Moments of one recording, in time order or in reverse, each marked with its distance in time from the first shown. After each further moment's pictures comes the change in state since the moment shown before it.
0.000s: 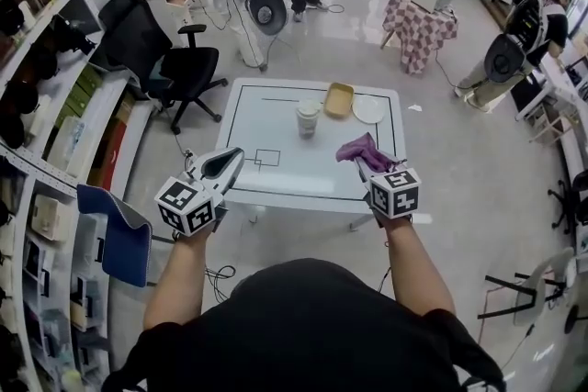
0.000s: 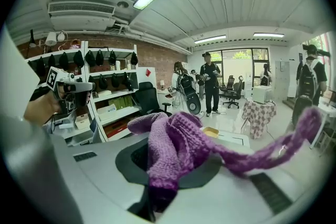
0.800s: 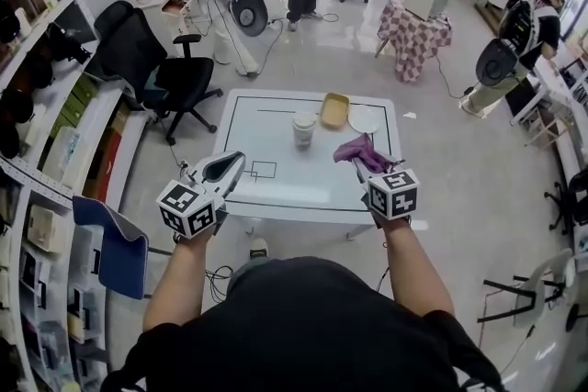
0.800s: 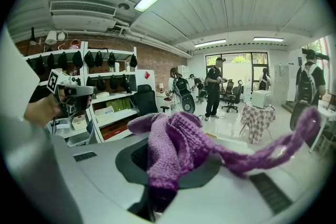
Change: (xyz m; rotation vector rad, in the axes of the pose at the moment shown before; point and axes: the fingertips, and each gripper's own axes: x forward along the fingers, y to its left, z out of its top) left arm 0.022 0.015 0.002 0.003 -0.016 -0.029; right arm 0.015 -0.012 0.024 -0.020 -0.039 -0.018
